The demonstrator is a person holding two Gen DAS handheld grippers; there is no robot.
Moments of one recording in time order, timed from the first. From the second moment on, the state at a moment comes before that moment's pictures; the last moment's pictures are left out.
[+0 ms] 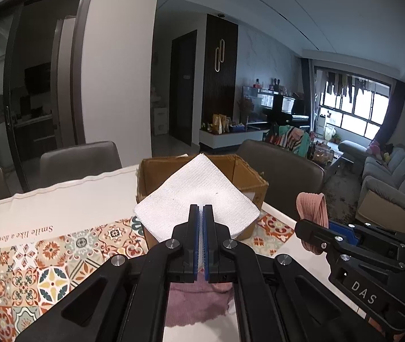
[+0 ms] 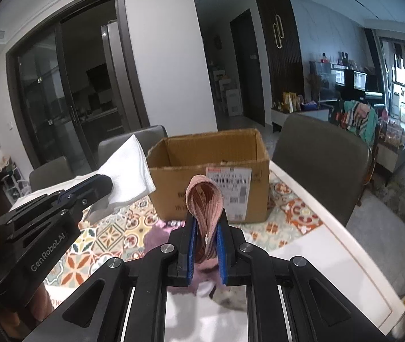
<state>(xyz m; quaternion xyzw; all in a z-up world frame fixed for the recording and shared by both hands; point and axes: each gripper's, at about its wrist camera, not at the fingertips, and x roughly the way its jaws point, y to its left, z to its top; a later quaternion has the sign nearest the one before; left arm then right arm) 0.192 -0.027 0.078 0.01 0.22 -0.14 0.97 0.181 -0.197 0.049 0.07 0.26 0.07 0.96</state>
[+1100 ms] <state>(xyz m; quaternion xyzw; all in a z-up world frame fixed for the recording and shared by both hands) 0.302 -0.044 0.089 0.02 0.23 -0.15 0.96 0.303 -0.217 0.085 0.05 0.24 0.08 0.97</state>
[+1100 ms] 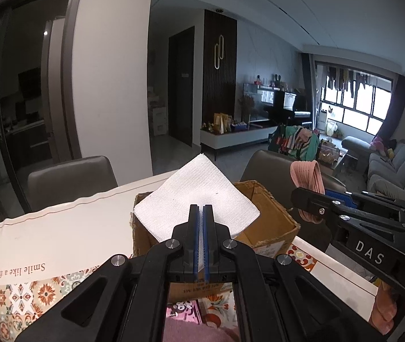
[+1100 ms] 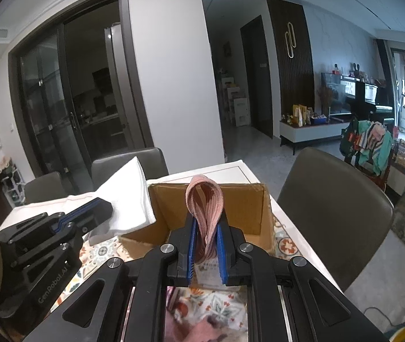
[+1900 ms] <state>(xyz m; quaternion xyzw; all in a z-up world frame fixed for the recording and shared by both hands) 0.372 -0.056 0.051 0.04 0.30 -0.14 0.94 0.385 -0.220 0.044 0.04 0.33 0.08 0.94</state>
